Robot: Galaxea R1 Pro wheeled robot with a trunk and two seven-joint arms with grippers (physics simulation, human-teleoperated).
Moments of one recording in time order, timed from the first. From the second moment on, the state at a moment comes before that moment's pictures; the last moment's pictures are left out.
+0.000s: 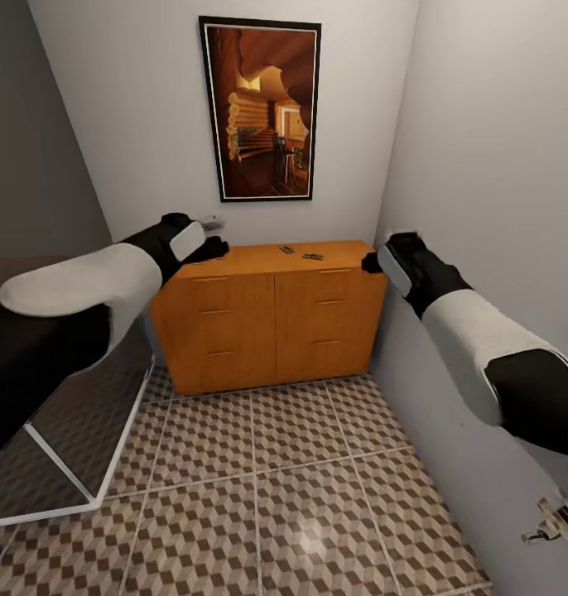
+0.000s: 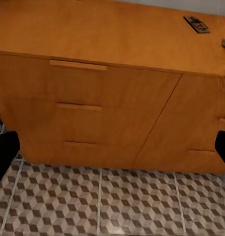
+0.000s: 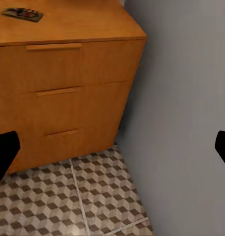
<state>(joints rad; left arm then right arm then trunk) -1.77 -0.11 -1.89 0.02 2.15 0.47 0.29 -1.52 -0.01 0.30 -0.47 -0.31 0.69 -0.37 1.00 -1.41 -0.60</state>
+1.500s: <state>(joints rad) -1.88 -0.11 -1.82 -0.17 2.16 0.51 0.29 -1.46 0.02 0.17 -0.75 -0.32 0.88 -0.37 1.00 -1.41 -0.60</state>
